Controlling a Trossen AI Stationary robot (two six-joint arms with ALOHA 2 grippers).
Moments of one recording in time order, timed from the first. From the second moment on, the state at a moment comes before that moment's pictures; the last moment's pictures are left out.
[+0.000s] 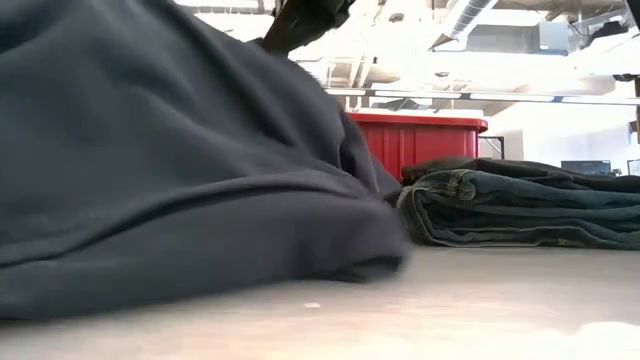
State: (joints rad) left arm -0.81 1.12 0.86 -0.41 -0.56 -0.74; right arm 0.16 1.94 1.78 -0.66 0.02 -0.28
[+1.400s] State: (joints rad) left arm -0.87 1.73 1.14 -0.68 -0.25 -0.88; right arm 0.53 2.05 1.40 -0.31 0.35 -0.21
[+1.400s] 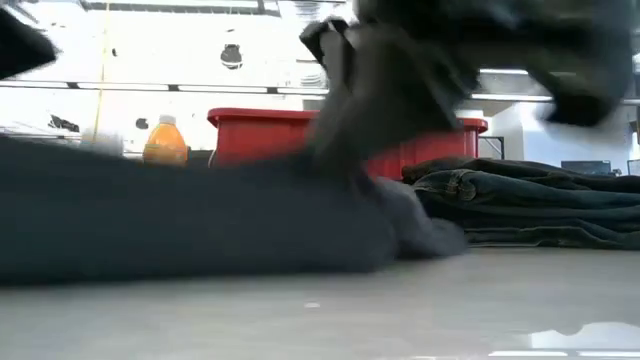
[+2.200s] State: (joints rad) left arm -0.94 2.01 1.50 -1.19 -0.20 -1.03; right arm 0.65 1.90 1.39 -0.51 0.42 0.41
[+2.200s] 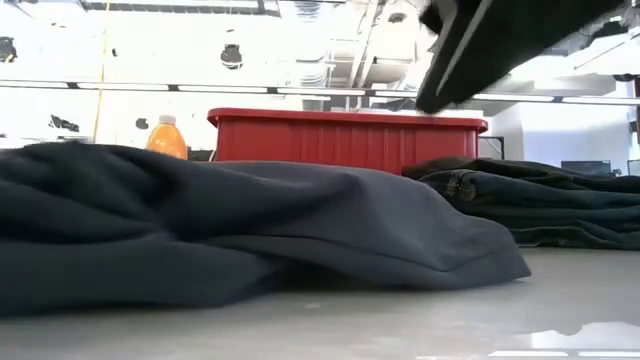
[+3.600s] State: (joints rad) left arm -0.89 1.99 1.30 -1.23 -0.58 -0.99; right arm 0.59 1.95 1.26 -0.24 -0.02 0.52
